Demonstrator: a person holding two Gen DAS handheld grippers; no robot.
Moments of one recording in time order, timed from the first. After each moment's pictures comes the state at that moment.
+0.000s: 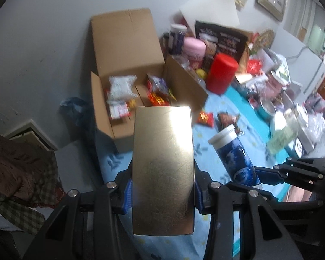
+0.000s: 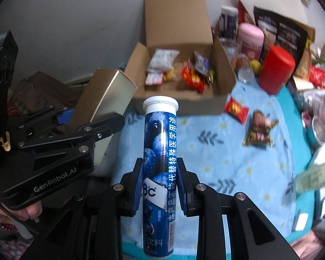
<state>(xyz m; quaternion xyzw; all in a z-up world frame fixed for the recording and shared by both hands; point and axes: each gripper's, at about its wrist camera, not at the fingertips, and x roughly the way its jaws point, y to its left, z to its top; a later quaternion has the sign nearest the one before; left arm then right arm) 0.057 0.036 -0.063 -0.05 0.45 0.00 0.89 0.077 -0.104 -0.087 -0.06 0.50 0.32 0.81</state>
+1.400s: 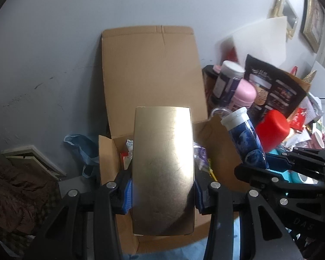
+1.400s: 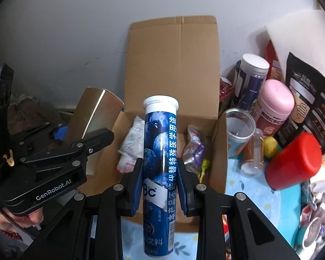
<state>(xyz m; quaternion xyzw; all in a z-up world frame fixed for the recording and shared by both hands) 0.256 0.109 -0.073 -0.07 0.43 0.08 0.90 0.302 -0.039 -0.075 -0.08 0.45 0.36 0.82</state>
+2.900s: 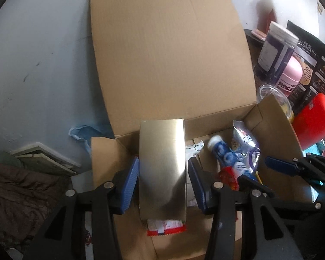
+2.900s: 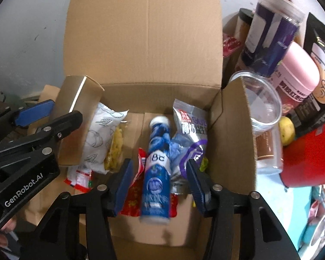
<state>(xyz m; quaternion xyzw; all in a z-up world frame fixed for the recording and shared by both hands) 0.328 0.128 -0.139 -0.02 0.50 0.13 0.85 0.367 0.018 -0.165 -0.12 0.53 0.27 0.79</state>
